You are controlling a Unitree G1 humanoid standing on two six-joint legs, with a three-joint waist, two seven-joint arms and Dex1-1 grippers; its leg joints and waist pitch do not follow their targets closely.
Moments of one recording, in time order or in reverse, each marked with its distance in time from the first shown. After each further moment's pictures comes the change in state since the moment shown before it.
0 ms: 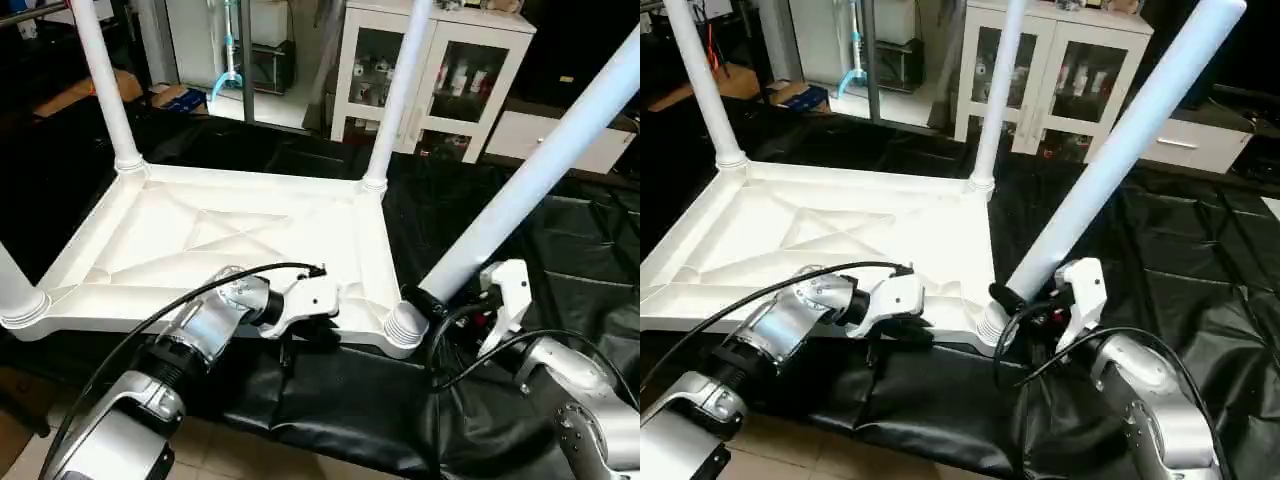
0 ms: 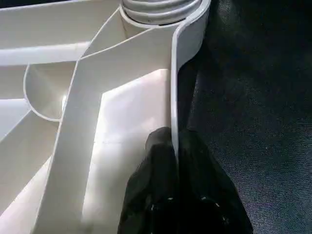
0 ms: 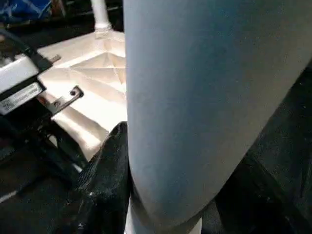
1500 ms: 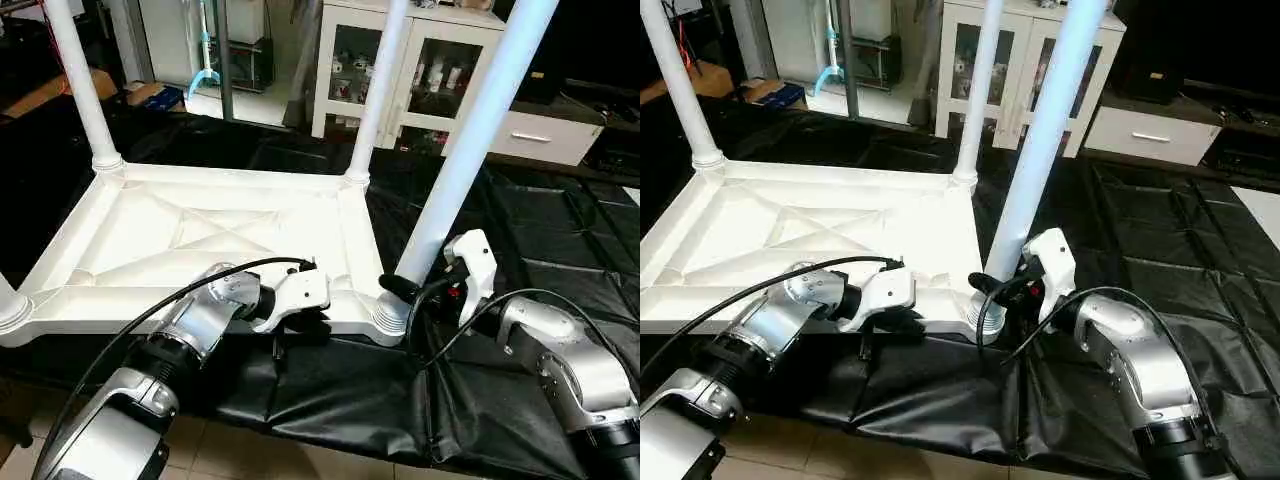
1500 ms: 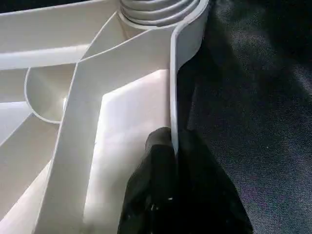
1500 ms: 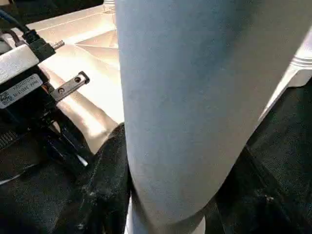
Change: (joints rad) left arm -0.009 0.012 0.015 0.015 0.005 -0.002 0.021; right arm -0.186 -0.018 0.062 0.131 -0.026 0.074 0.046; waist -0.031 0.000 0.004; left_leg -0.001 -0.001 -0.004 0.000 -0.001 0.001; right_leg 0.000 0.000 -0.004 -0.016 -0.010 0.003
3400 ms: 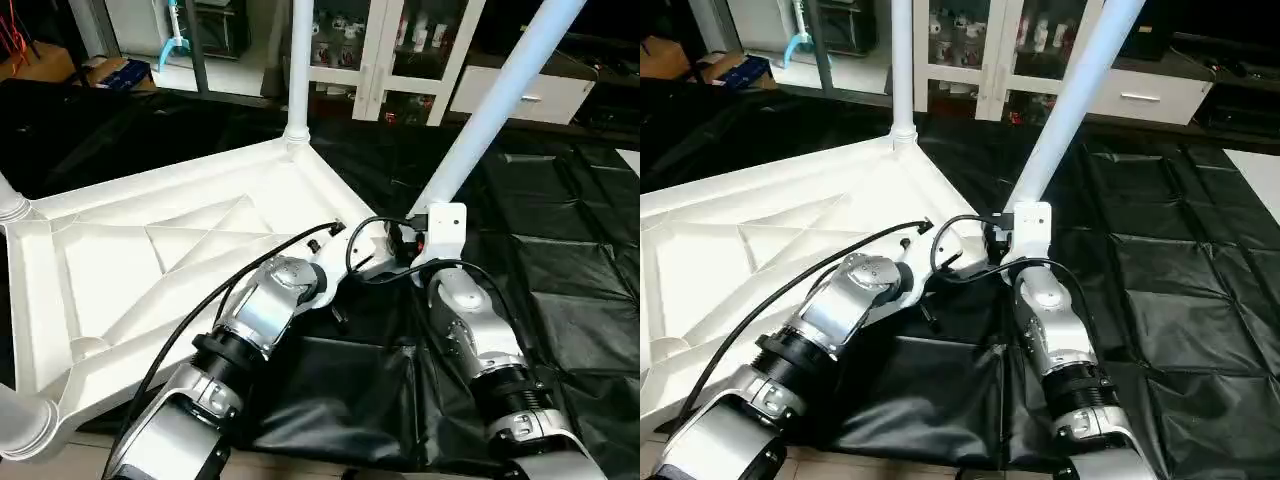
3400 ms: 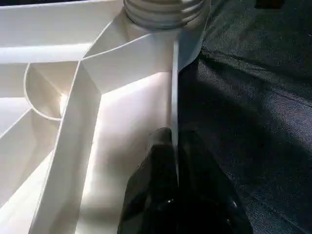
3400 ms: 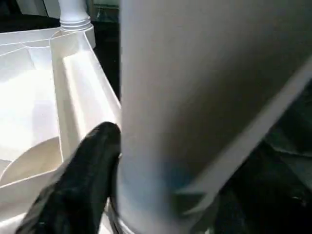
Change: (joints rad) left arm -0.043 -0.234 0.057 -0.174 0.015 0.538 0.500; right arm -0.282 0.325 -0.066 0.491 -0.196 -0.293 -0.675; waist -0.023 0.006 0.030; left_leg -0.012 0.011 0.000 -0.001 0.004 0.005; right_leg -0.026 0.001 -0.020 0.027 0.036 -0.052
